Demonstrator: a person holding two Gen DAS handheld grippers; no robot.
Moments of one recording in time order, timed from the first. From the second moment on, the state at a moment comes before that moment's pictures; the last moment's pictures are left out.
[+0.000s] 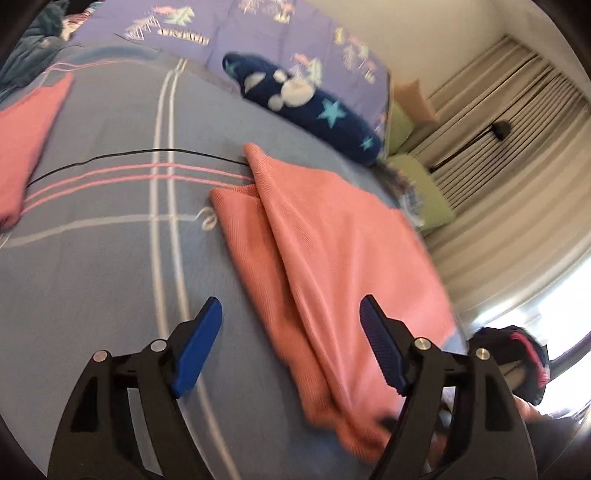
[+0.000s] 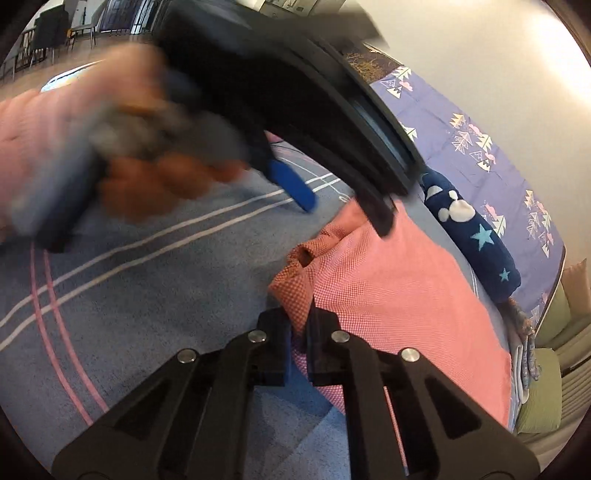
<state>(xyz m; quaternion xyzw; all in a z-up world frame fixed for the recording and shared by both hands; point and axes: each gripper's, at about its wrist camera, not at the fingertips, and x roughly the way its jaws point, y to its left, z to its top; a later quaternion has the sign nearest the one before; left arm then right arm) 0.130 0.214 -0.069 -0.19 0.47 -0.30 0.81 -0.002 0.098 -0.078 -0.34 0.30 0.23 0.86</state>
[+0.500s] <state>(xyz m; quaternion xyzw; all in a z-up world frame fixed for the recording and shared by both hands) 0.196 0.218 -0.090 -0.25 0.46 -0.25 0.82 0.001 0.097 -0.082 -0.31 0.31 0.24 0.87</state>
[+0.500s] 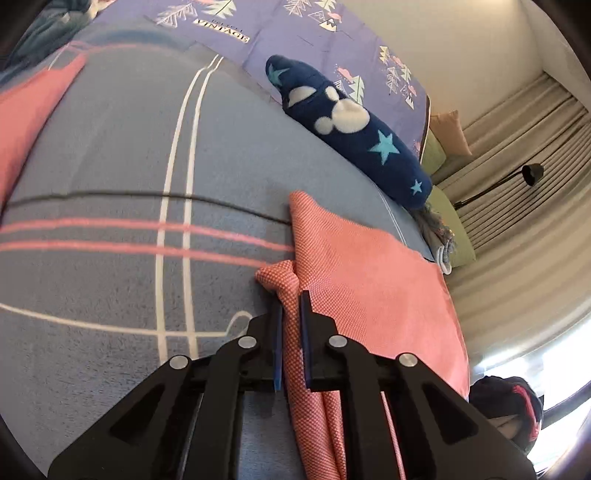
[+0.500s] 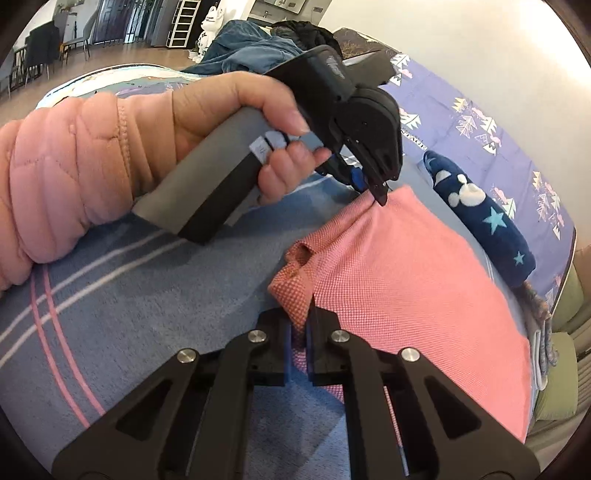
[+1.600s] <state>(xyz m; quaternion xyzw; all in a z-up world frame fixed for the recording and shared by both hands) 0.199 0.190 -0.081 -0.20 0.43 -0.30 0.83 0.008 0.103 -0.089 -0.30 0.33 0.21 0.87</state>
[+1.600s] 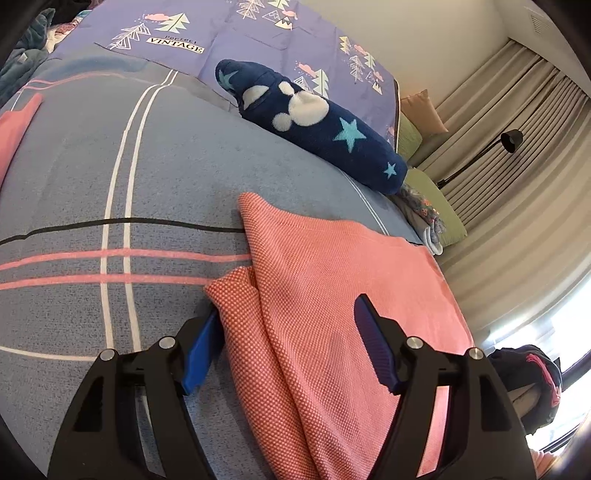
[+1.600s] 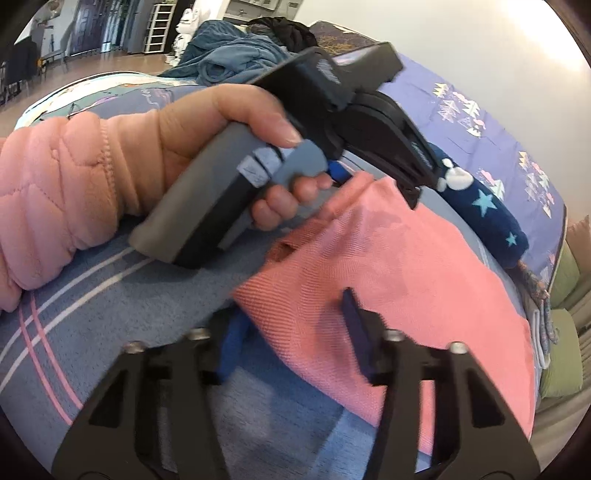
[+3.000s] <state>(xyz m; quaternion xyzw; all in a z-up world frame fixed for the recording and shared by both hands) 0.189 0.008 0.029 -0.15 0.42 -0.24 0.86 -0.011 -0.171 -0.021 0.15 0.26 0.17 0.94</state>
